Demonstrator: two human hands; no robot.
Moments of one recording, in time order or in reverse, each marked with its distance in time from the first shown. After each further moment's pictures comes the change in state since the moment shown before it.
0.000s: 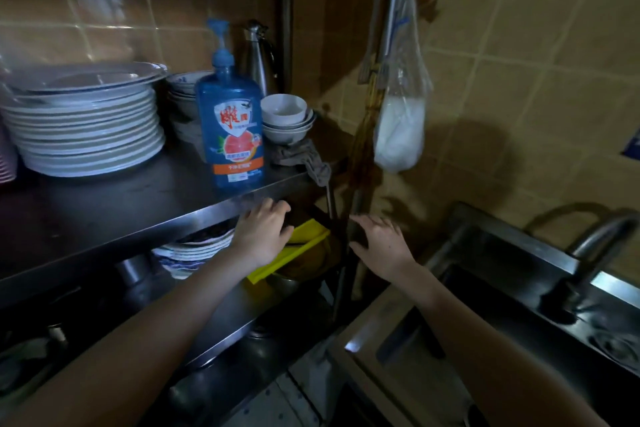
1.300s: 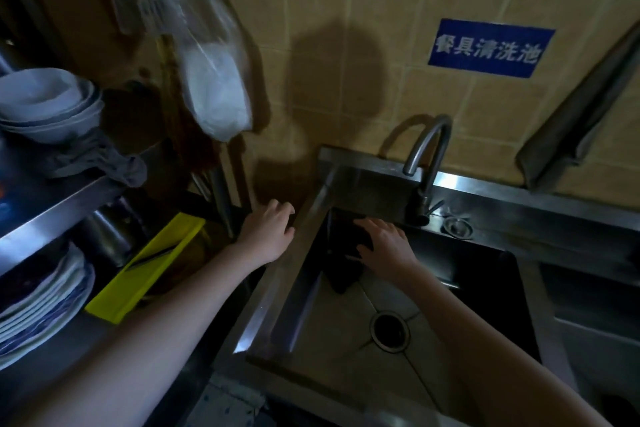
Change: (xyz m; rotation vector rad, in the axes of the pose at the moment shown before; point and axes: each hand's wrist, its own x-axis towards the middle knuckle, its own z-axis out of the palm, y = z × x) left_hand 0.073 0.221 0.140 -0.095 -0.263 0.428; right_hand -0.130 0.215 -0.003 -0.021 0.095 0.550
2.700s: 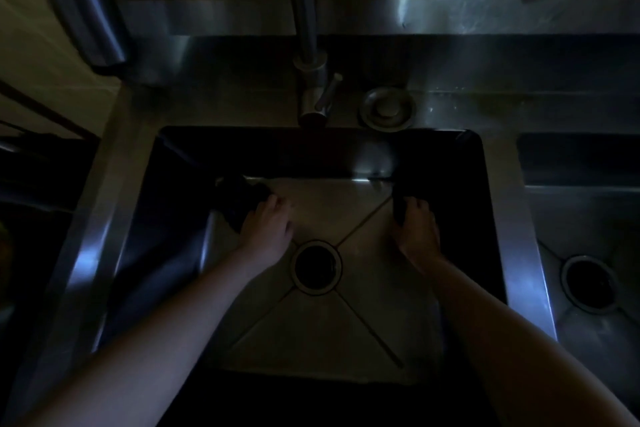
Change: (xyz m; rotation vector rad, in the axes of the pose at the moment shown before) left_hand 0.108 0.162 0.313 0.000 -0.524 0.131; right_hand -0.019 0.342 0.167 0.218 -0.118 0.826
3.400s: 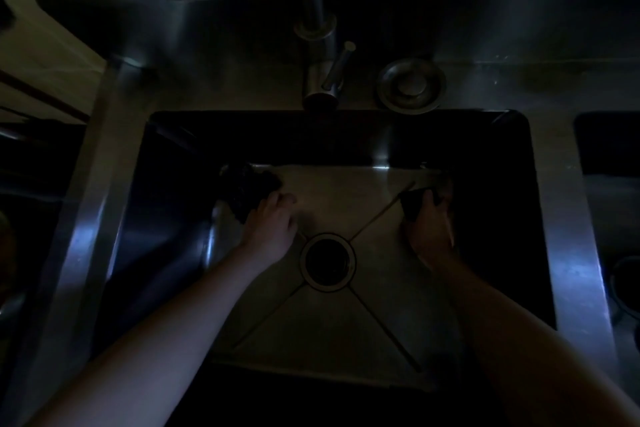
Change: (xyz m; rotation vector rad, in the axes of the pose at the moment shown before) left_hand 0.019 -0.019 0.030 -0.038 -0.033 -0.104; right_hand 0.027 0.013 0.044 -0.038 0.023 0.111
